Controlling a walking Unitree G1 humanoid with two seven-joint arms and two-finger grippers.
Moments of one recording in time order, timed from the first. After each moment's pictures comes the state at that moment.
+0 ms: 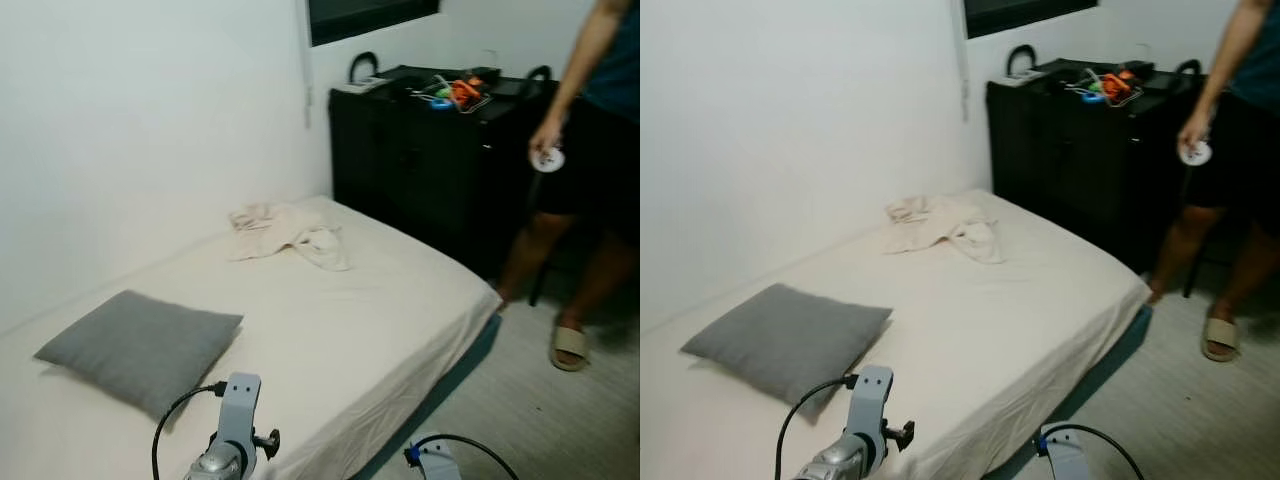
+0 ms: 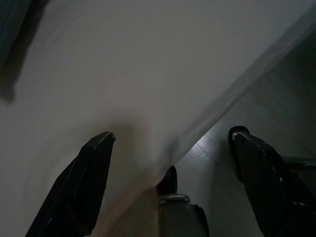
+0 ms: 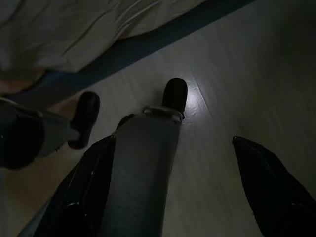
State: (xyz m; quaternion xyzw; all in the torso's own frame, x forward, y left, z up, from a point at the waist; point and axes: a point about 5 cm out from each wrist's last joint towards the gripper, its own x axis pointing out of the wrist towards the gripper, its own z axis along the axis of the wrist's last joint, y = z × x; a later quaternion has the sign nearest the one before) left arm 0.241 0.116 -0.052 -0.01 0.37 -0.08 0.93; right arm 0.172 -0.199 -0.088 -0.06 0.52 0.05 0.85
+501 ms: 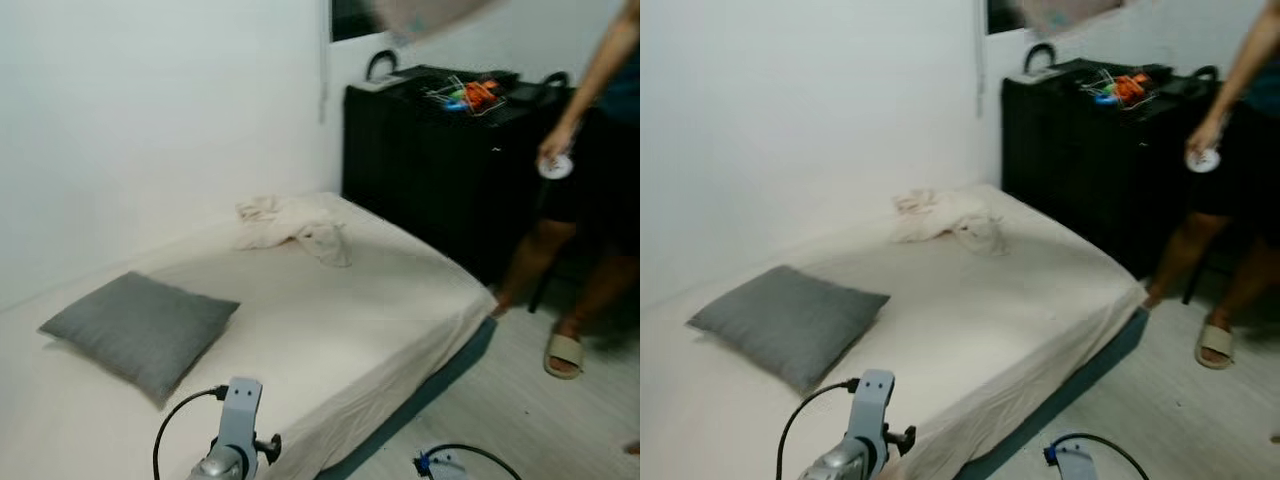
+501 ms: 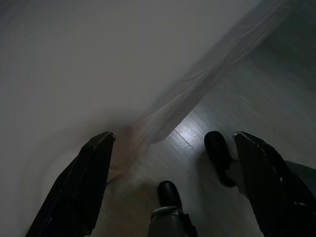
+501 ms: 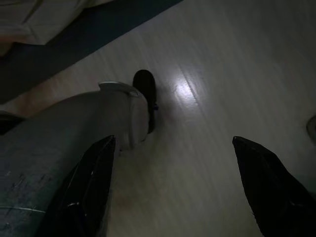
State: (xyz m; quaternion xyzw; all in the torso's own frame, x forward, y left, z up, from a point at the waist) left arm 0.238 0.114 -0.054 -0.01 0.38 -0.08 0.92; right arm 0.164 -0.203 -0.091 -0.06 0.53 0.05 0.84
